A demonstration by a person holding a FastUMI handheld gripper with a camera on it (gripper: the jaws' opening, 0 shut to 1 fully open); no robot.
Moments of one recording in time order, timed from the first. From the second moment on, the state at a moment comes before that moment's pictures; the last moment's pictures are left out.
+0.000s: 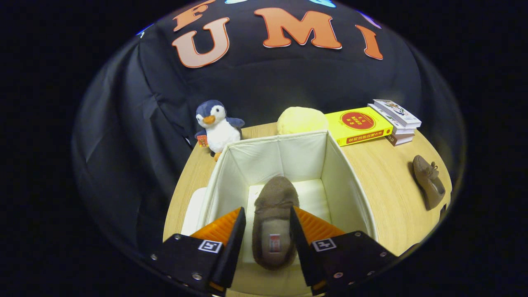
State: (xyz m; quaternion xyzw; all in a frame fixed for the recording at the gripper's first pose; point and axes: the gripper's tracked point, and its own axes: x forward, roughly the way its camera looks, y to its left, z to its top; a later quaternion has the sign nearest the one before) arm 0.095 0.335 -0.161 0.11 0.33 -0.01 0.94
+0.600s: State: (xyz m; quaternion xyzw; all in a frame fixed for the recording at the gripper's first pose) arm 0.070 0.182 -0.114 0.12 0.27 -0.04 0.95
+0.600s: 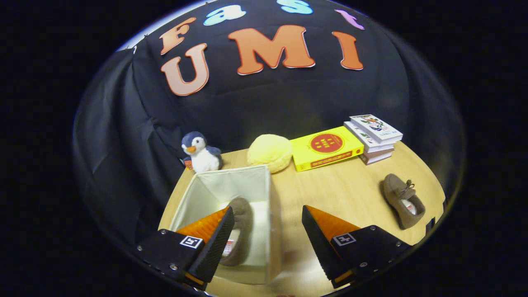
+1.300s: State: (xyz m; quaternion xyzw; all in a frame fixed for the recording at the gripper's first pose) arm -0.003 -0.098 -0.185 0.08 0.29 -0.18 0.94
